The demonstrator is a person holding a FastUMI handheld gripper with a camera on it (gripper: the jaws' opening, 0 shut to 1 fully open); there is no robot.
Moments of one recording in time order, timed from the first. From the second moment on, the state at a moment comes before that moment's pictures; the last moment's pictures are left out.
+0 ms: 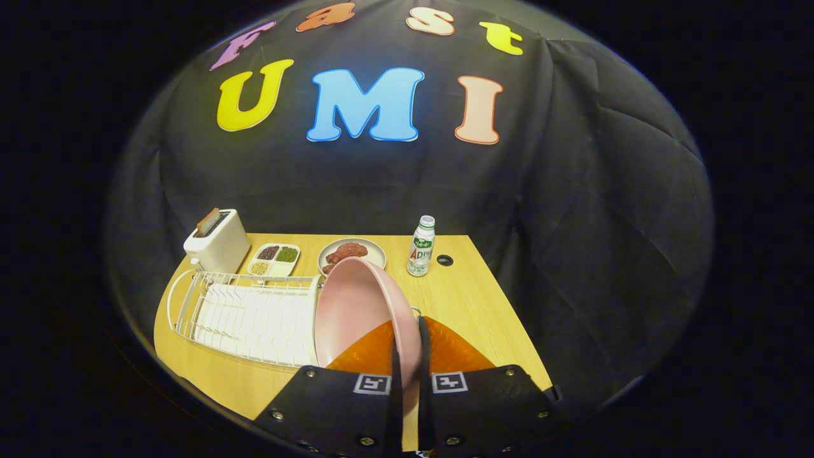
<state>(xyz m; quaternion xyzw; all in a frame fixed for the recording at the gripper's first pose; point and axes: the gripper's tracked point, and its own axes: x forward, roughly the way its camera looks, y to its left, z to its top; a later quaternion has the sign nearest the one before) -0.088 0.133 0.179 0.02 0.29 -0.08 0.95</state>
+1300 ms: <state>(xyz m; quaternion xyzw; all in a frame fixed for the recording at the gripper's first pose) -0.155 0.226 -0.058 0.26 0.43 0.18 0.84</state>
